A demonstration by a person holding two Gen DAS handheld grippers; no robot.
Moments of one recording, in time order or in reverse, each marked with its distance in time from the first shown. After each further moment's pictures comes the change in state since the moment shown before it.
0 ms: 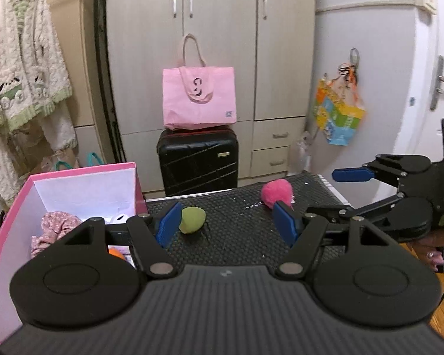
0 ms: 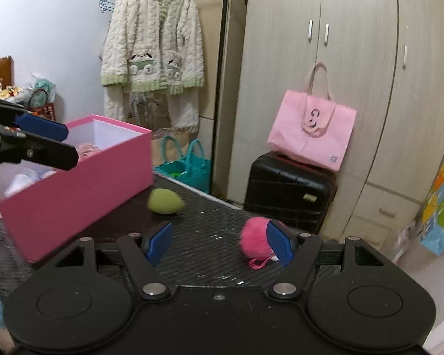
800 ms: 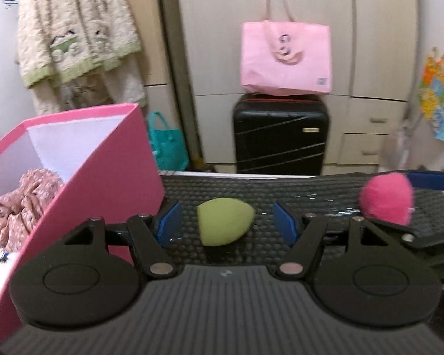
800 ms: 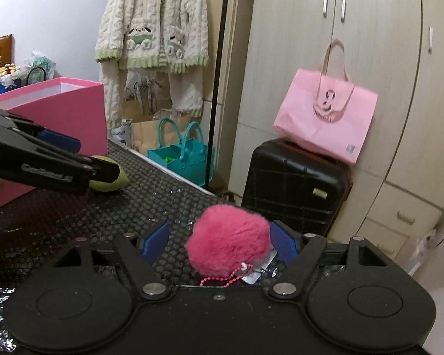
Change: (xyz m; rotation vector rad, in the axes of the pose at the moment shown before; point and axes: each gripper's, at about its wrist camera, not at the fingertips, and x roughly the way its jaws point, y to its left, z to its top) left arm 0.171 -0.009 -0.027 -0.134 0.103 0.408; right arm 0.120 -0.052 -0.032 -0.035 0.041 0.069
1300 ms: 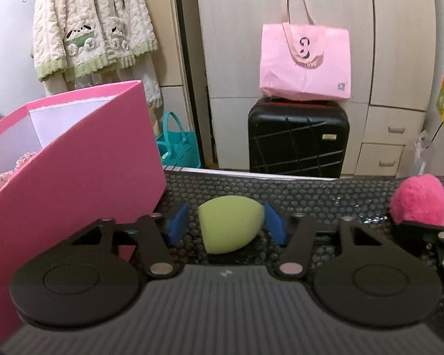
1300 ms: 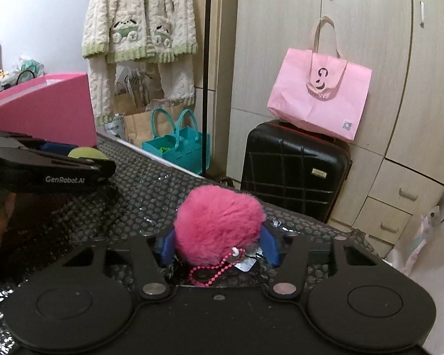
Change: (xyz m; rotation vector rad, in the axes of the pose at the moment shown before) left arm 0.022 0.001 -0.011 -0.045 -0.042 0.039; right arm 0.012 -0.011 -0.007 0.068 0.040 -0.006
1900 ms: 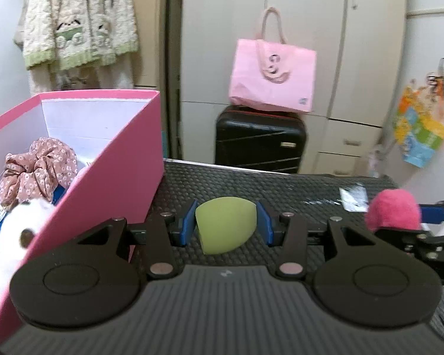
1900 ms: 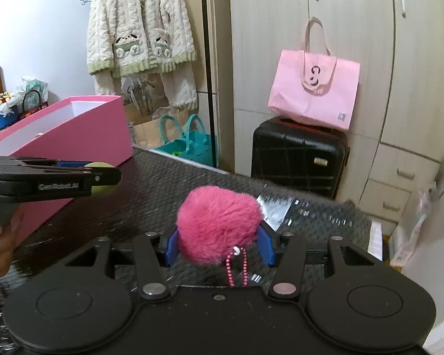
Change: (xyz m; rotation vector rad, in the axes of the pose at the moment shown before) left arm -0.080 0.042 -0.012 -0.059 -0.017 -0.197; right arm -0.074 0.034 -0.003 0.104 0.016 0.022
